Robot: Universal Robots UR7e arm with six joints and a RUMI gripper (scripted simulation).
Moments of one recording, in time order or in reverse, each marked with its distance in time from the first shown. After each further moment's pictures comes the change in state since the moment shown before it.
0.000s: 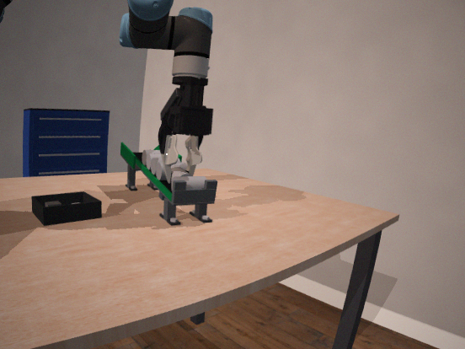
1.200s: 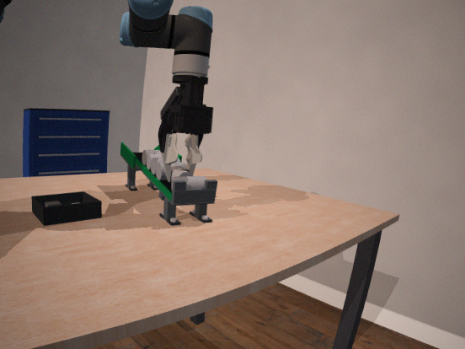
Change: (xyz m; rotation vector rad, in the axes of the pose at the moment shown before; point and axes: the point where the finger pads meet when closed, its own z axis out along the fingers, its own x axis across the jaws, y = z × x) arm 0.000 0.000 -0.003 0.000 -0.001 0.000
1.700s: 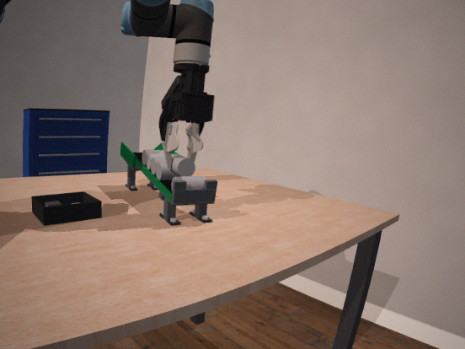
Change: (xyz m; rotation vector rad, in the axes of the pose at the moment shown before) arm 0.000 0.000 -0.024 0.000 0.000 0.000
